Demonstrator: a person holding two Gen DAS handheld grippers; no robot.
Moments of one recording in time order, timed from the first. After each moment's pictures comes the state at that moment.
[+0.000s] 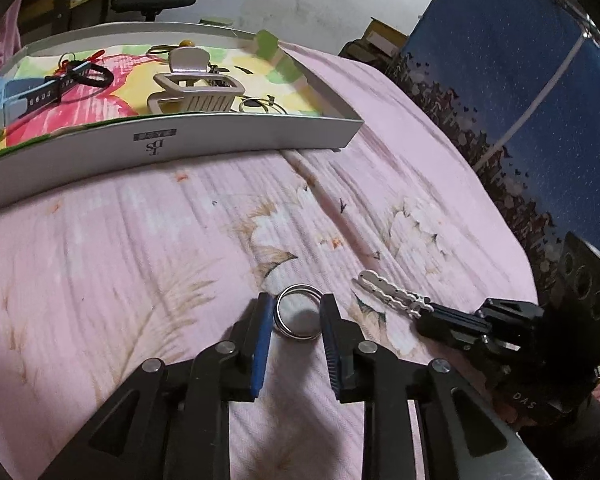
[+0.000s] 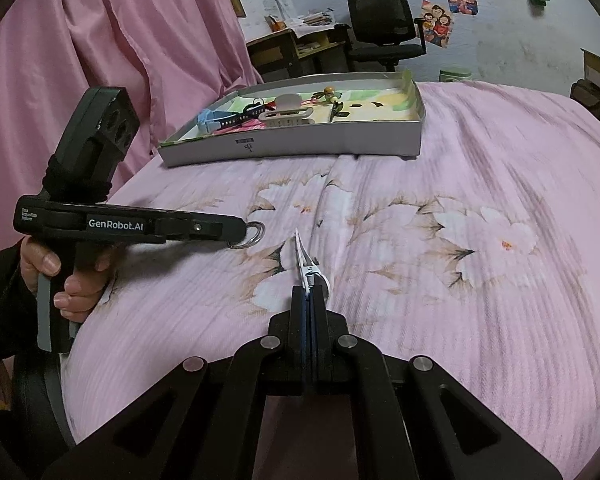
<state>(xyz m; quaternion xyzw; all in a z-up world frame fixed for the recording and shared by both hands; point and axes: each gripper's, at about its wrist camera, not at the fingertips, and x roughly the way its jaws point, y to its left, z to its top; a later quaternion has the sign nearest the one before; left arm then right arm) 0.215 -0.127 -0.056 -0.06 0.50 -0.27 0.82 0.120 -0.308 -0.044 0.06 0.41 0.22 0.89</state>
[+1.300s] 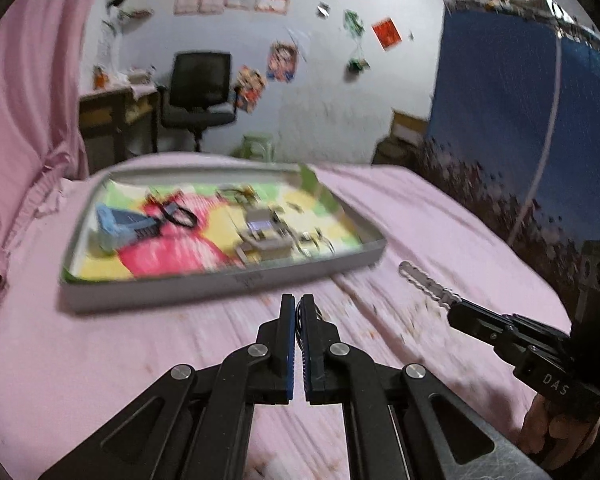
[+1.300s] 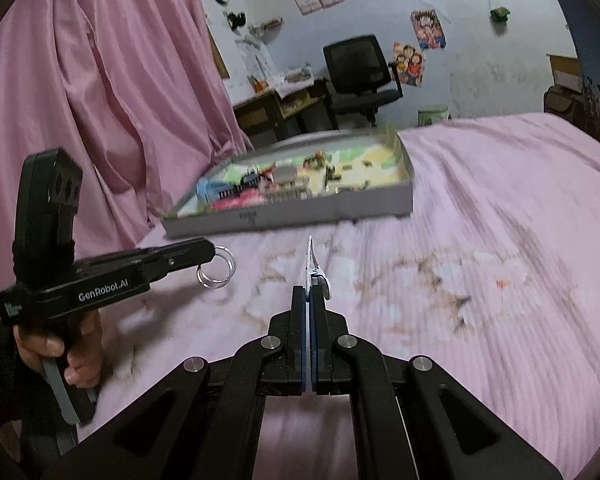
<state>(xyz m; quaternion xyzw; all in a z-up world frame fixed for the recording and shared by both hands) 0.176 -0.087 0.020 -0.03 0.29 -0.17 0.94 0.124 -0.301 -0.024 0.12 0.31 0.18 0.93</state>
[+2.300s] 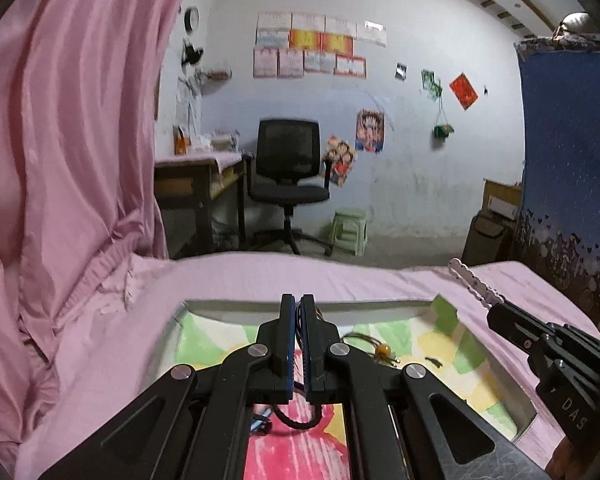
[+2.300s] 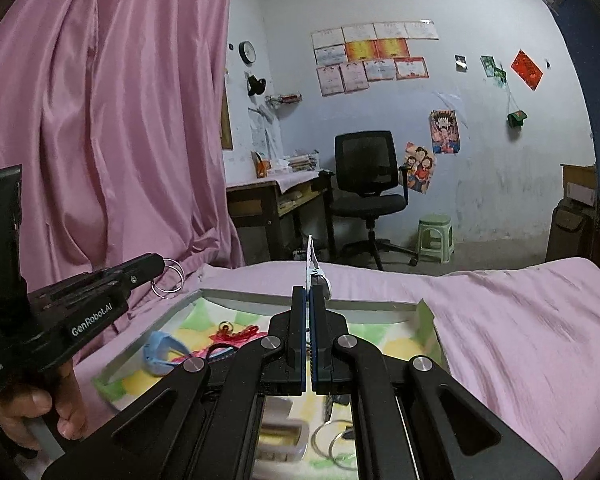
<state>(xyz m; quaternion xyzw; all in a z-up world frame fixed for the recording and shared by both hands) 0.334 -0.056 0.053 -0.02 0.19 -0.01 0.98 0.289 -0.218 0.056 0.05 0.15 0.15 0.98</state>
